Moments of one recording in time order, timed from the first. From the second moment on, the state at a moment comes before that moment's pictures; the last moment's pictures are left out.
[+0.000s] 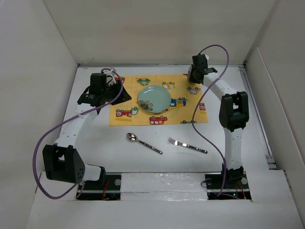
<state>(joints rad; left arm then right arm) -0.17 1.34 1.14 -0.49 0.35 -0.45 0.23 2.19 1.89 -0.44 0.25 0.39</state>
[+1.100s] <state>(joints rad) -0.17 1.22 1.28 -0.56 0.23 -0.43 0.98 1.44 0.95 -0.36 0.05 0.46</state>
